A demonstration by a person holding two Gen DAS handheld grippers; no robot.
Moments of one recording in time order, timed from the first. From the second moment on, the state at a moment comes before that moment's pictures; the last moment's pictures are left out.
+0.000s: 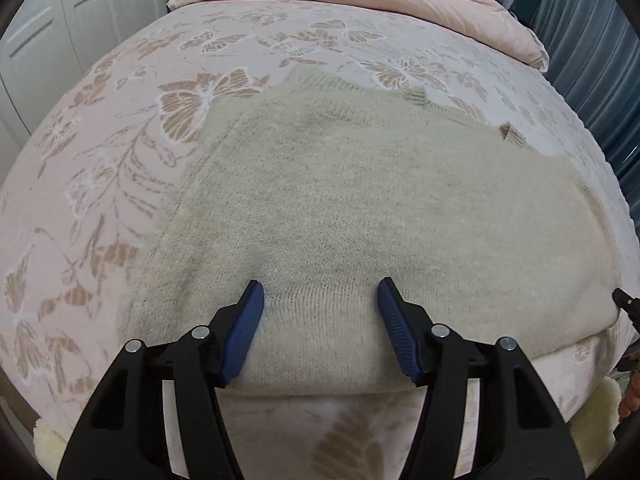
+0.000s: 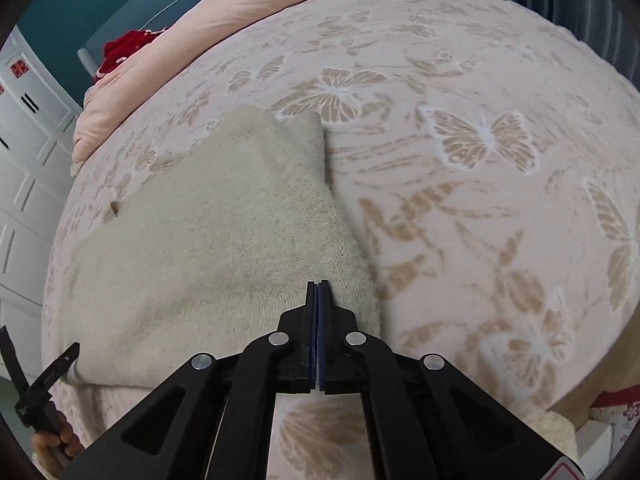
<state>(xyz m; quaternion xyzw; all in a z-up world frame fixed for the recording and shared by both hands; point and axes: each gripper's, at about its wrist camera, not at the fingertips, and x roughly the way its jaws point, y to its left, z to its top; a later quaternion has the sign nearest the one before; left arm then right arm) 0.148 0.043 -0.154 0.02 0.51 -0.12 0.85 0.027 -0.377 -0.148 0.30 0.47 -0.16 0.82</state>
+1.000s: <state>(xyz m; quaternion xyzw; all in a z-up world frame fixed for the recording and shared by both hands) 0.125 0.085 -0.130 -0.12 0.50 -0.11 0.85 0.123 -0.119 -0.131 0.17 0.54 0.10 0.82</state>
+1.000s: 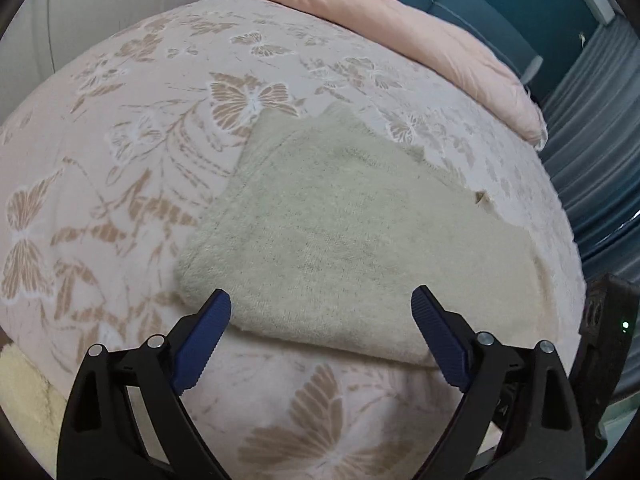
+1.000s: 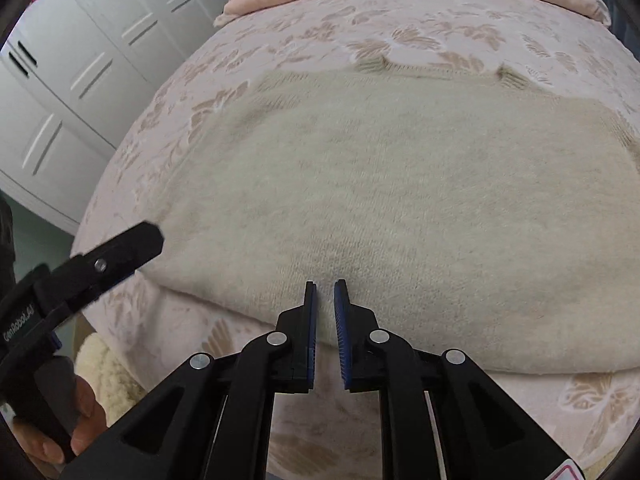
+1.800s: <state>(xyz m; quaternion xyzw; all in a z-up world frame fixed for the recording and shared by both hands) 0.286 0.034 -0.164 -0.03 0.54 -0.04 0.84 0.217 -0.404 -0.158 0.22 0.52 -0.11 0.82</state>
